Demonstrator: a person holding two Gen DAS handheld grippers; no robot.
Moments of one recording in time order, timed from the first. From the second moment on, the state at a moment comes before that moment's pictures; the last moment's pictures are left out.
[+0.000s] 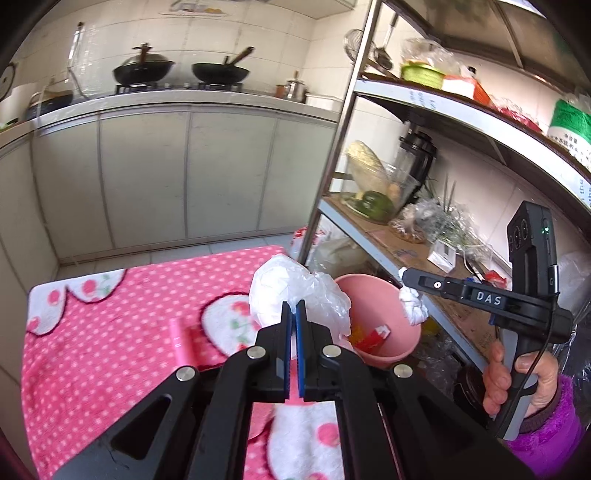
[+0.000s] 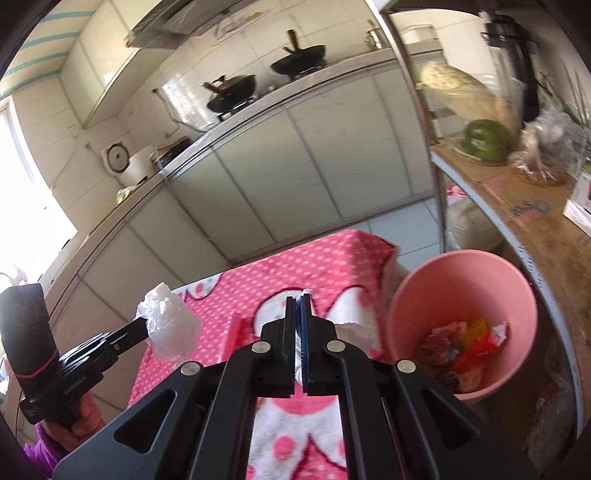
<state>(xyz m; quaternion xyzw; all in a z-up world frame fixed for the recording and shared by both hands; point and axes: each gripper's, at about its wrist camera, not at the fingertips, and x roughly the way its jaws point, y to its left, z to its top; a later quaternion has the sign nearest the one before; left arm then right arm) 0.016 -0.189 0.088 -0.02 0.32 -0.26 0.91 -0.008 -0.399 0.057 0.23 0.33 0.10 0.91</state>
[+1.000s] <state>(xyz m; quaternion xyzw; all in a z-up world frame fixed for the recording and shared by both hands) 0.088 -0.384 -0.031 0.08 0.43 -0.34 0.83 0.024 -0.500 -0.061 0.26 0.40 -0.03 0.88</state>
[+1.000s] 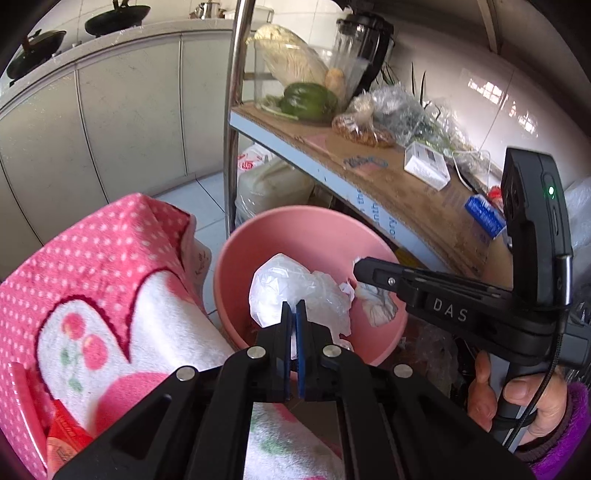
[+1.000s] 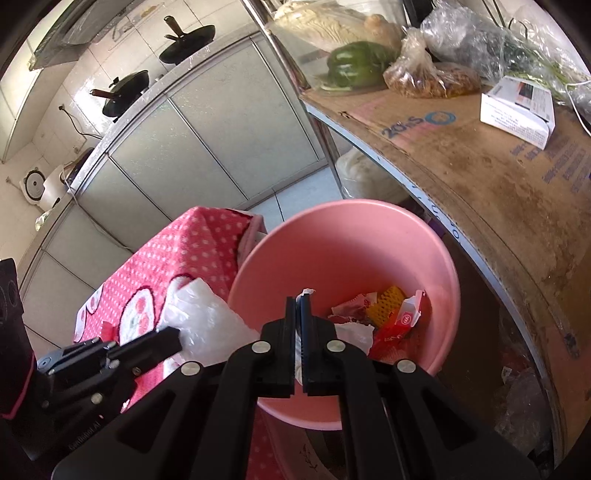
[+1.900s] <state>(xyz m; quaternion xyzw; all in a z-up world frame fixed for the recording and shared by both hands) 0.086 -0.394 -0.046 0.06 0.45 -0.35 0.82 0.025 -0.508 -0.083 0.26 0.43 -0.06 0.86</state>
